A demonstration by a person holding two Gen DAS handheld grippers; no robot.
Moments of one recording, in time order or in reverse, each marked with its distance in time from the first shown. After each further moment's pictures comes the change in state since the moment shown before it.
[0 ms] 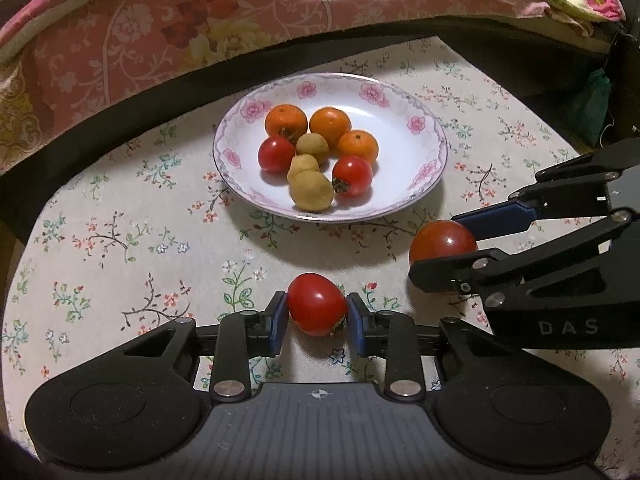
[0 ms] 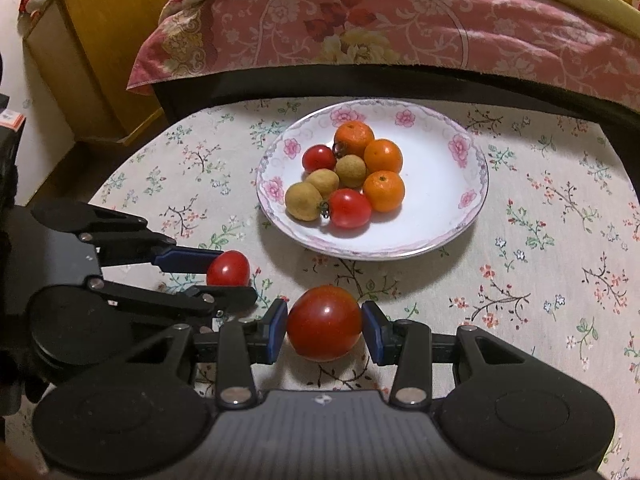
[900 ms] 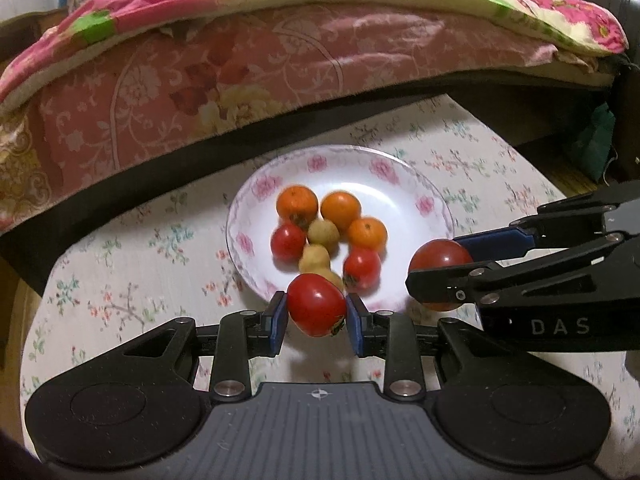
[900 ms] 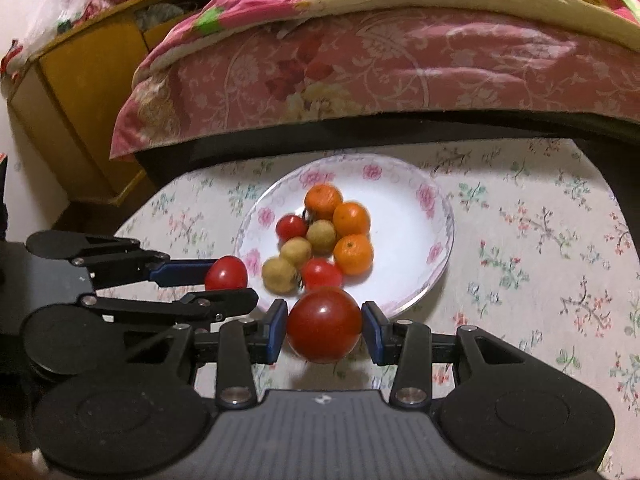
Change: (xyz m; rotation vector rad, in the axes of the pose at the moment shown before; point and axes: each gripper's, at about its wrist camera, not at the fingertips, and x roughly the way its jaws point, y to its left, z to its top) left arm -0.007 0.006 0.042 -0.015 -0.103 0.022; right arm -0.014 -0.024 0.030 0.117 -0.103 0.002
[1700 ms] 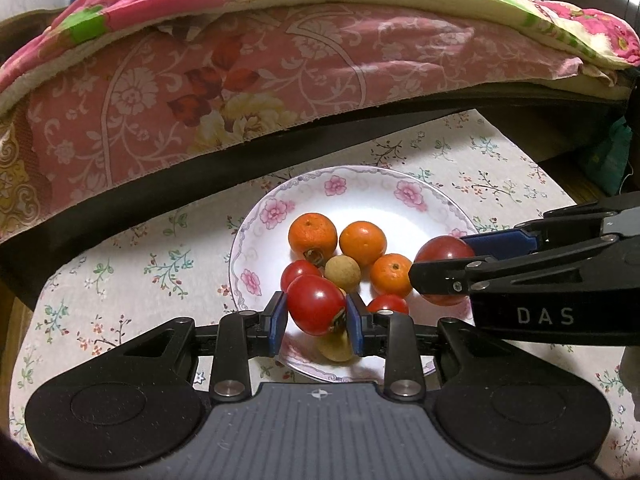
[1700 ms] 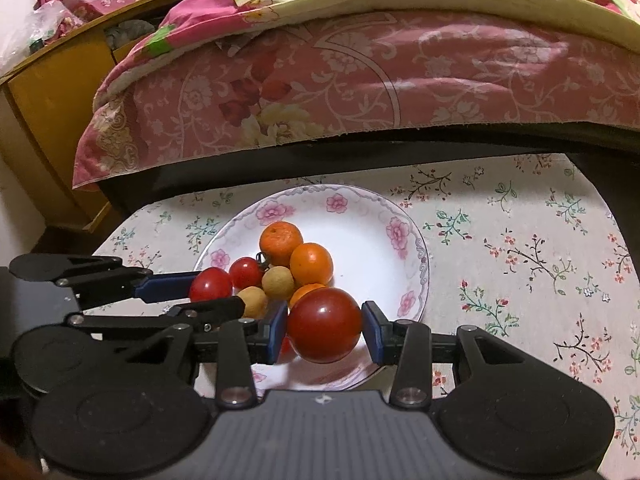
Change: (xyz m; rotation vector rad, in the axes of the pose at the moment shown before) left arm 0.033 0.009 0.021 -0.025 -0.016 0.022; right arm 0.032 -0.022 0.024 0.040 -0.027 -0.046
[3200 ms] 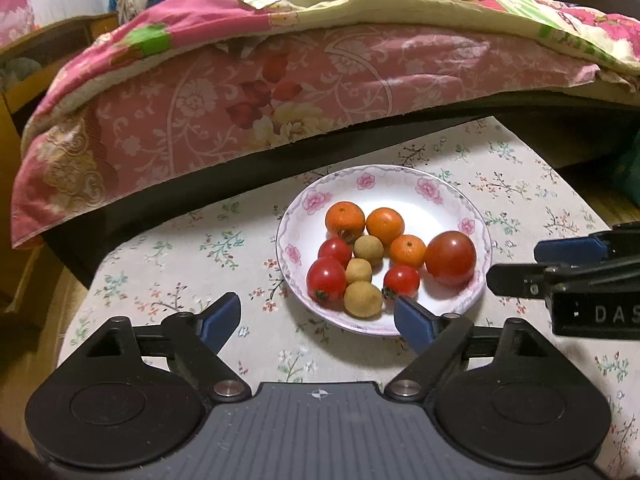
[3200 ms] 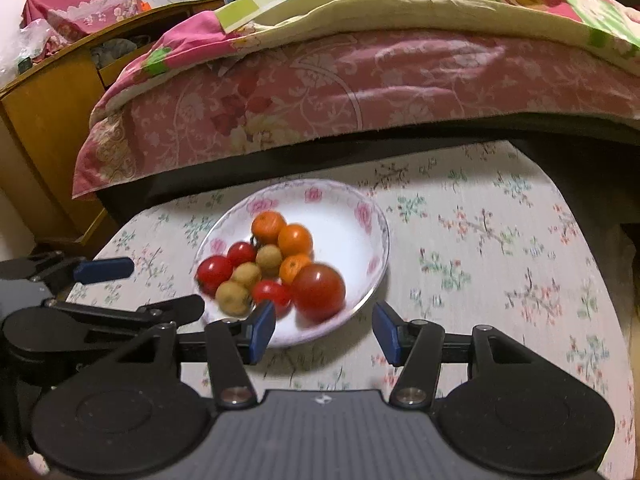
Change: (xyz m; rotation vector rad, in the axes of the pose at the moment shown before) left arm -0.049 -0.007 -0.024 -0.024 -0.022 0.130; right arm -0.057 0.005 -0.031 0.056 -0.030 -0.063
